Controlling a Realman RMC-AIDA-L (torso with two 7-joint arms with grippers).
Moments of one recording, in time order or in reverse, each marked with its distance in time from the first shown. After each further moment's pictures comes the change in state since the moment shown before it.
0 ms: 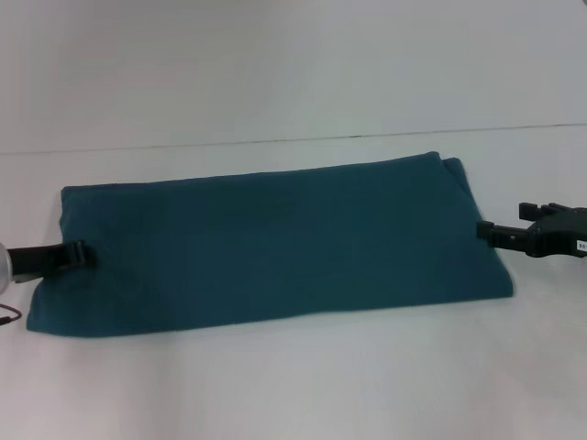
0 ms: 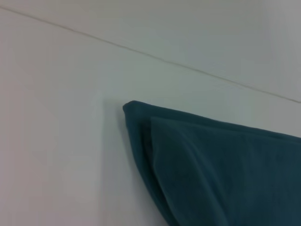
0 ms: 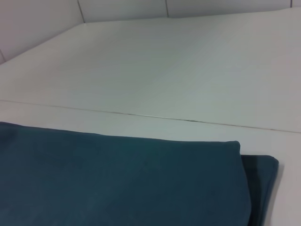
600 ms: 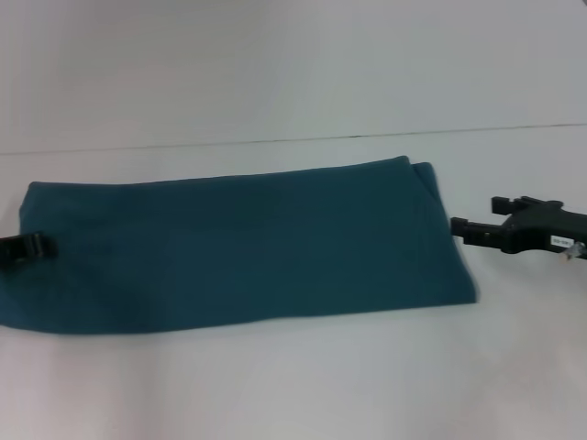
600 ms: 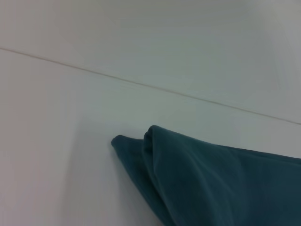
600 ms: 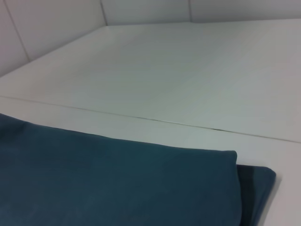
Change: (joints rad) left arm 0.074 -0.006 0.001 0.173 0.007 0.069 0.000; right arm 0.040 0.006 -0.002 0.037 0.010 -0.014 -0.050
